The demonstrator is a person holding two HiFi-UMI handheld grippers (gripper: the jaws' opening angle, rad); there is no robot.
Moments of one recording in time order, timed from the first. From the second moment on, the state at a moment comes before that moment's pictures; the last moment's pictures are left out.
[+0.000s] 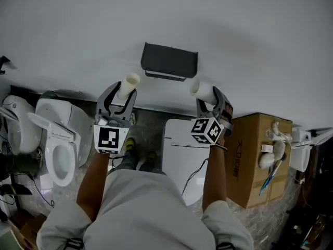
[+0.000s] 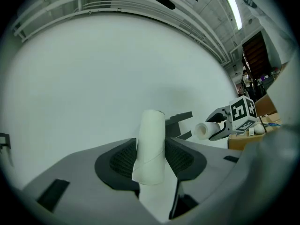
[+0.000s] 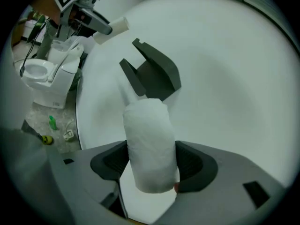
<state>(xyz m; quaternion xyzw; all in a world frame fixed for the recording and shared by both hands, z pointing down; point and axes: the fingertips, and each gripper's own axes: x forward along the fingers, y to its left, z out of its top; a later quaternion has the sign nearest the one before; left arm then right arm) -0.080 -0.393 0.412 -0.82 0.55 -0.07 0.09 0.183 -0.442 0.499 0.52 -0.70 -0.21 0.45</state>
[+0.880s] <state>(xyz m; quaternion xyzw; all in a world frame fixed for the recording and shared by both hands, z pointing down) -0.133 -0.386 0.415 -0.81 0.57 -0.09 0.09 0.103 -0.458 0.484 0.50 -0.68 -0.29 0.46</state>
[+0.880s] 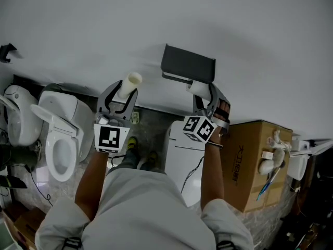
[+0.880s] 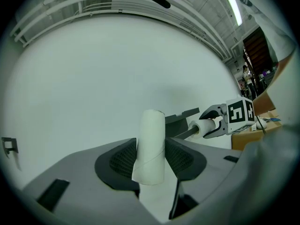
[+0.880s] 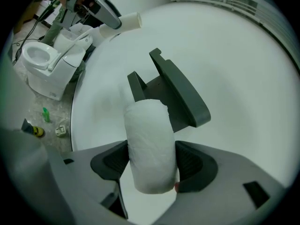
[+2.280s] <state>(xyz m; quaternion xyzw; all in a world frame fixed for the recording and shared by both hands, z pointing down) -0.183 -0.382 0.420 -0.79 0.60 -0.08 0.08 0.009 -0.459 0.479 0.45 -0.68 -0.37 0.45</state>
